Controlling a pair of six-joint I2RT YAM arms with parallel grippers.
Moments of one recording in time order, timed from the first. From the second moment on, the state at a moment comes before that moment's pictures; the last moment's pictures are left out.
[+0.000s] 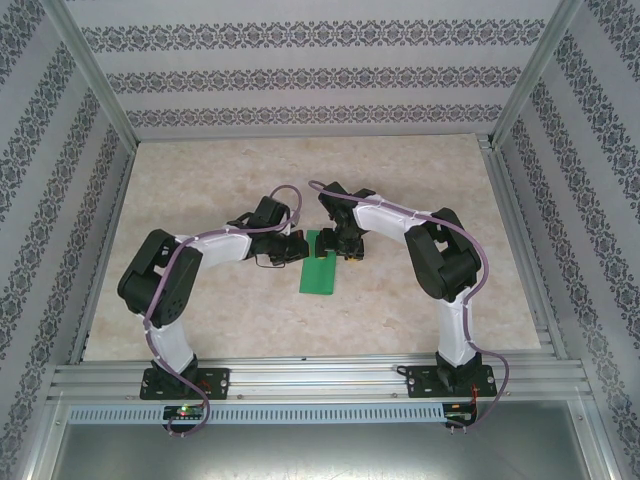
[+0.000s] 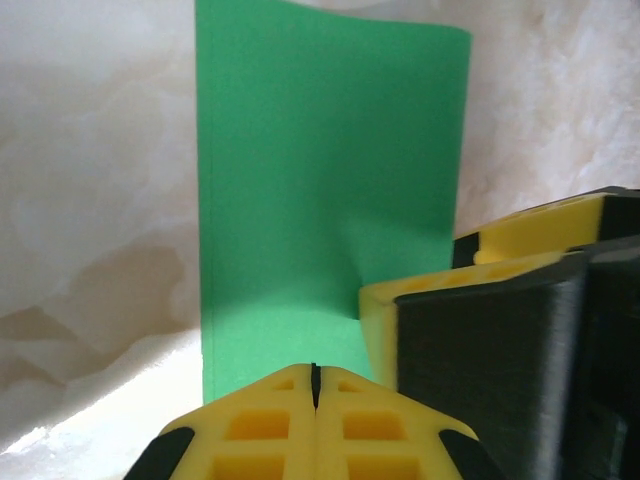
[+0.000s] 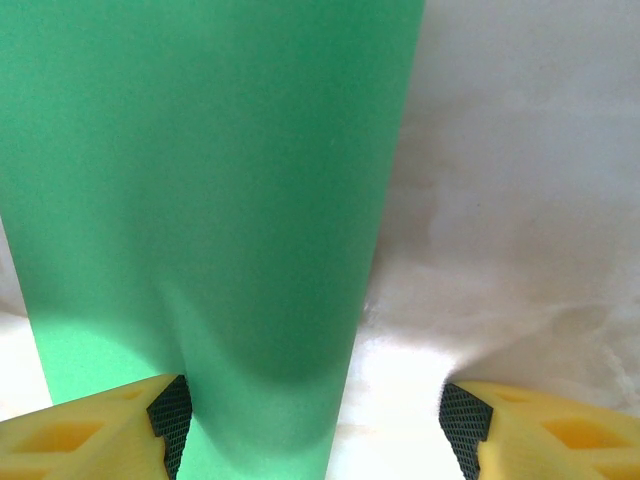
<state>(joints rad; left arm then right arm) -0.48 1.81 1.01 -0.19 0.46 -0.69 0.57 2.06 1.46 -0.83 -0.18 0.61</state>
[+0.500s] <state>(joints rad) -0.49 1.89 1.04 -0.20 0.45 -0.69 0.57 2.06 1.46 -0.83 -0.18 0.61</state>
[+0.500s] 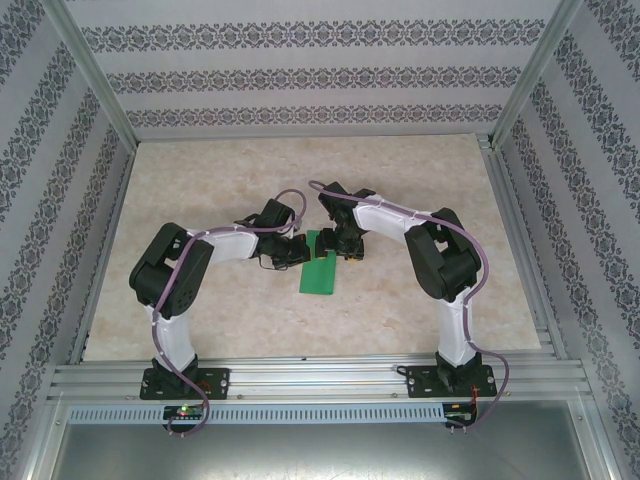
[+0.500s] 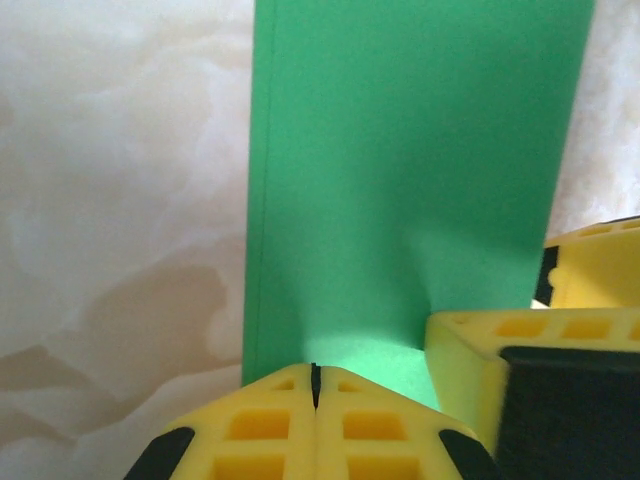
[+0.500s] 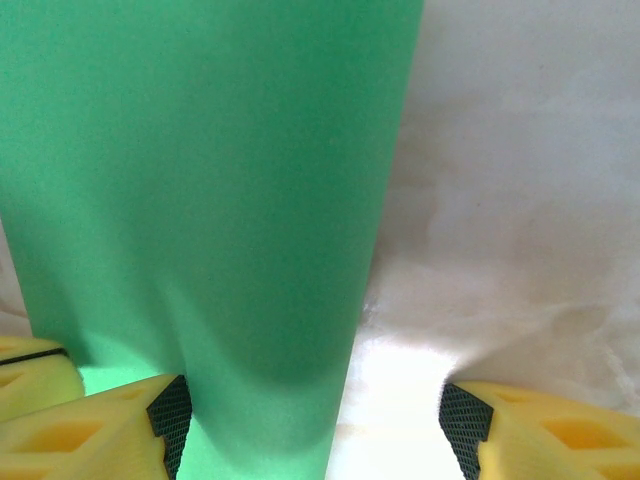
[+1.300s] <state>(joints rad) -0.49 1.89 1.04 -0.20 0.43 -0.69 0.51 1.99 1.41 -0.78 -0.19 0.60</state>
